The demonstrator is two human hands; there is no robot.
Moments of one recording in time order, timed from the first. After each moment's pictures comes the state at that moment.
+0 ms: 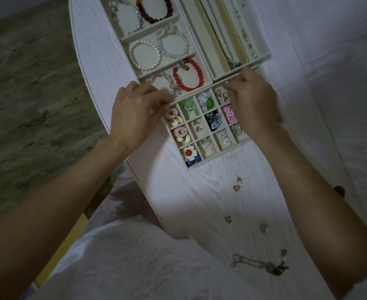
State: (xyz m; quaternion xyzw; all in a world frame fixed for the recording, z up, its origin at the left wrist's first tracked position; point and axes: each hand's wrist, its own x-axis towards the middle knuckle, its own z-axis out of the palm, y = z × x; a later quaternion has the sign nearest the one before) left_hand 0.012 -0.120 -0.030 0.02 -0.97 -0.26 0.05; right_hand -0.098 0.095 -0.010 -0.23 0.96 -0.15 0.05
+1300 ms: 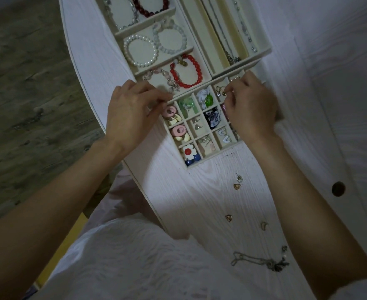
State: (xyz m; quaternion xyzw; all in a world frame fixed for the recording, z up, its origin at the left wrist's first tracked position) left_hand 0.012 -0.121 -0.032 0.01 -0.96 -0.26 0.05; right_hand -0.080 0.093 -0.012 -0.21 0.97 -0.10 0.01
